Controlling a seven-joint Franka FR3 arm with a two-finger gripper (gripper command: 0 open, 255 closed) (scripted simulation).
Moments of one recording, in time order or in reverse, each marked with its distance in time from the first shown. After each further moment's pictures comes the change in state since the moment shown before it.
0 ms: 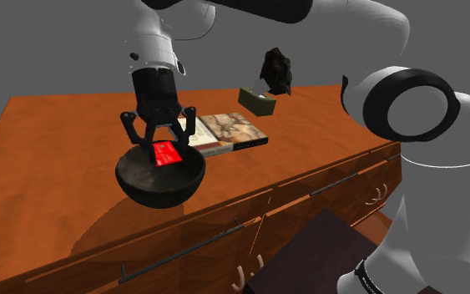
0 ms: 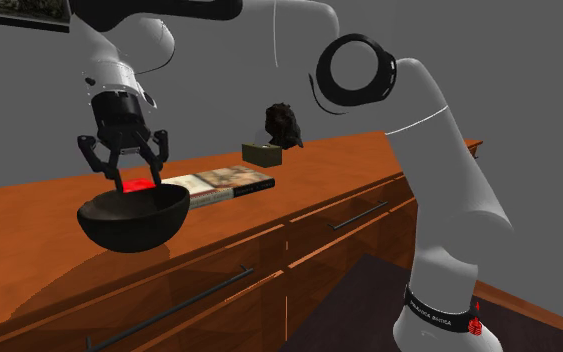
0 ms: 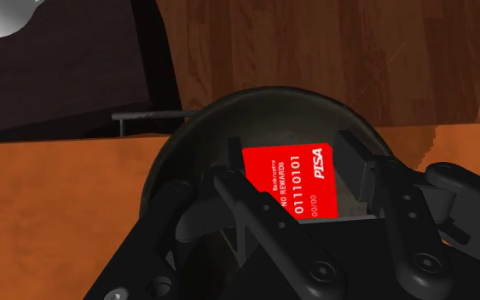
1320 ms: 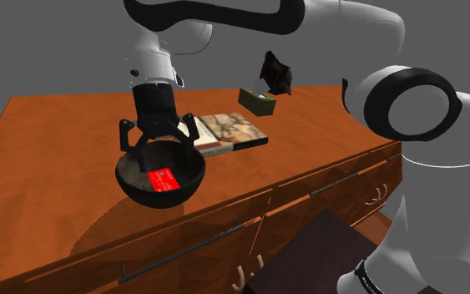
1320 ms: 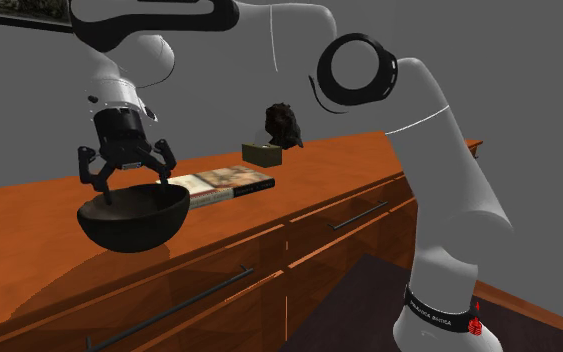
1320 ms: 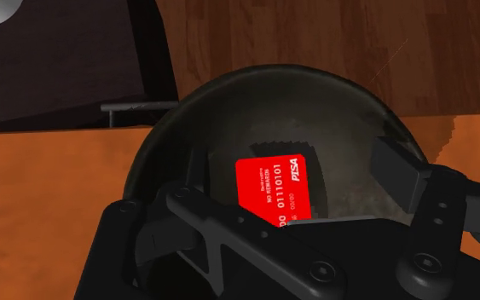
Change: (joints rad) arm -0.003 -0.006 -0.005 -0.081 -0.007 0.070 -0.030
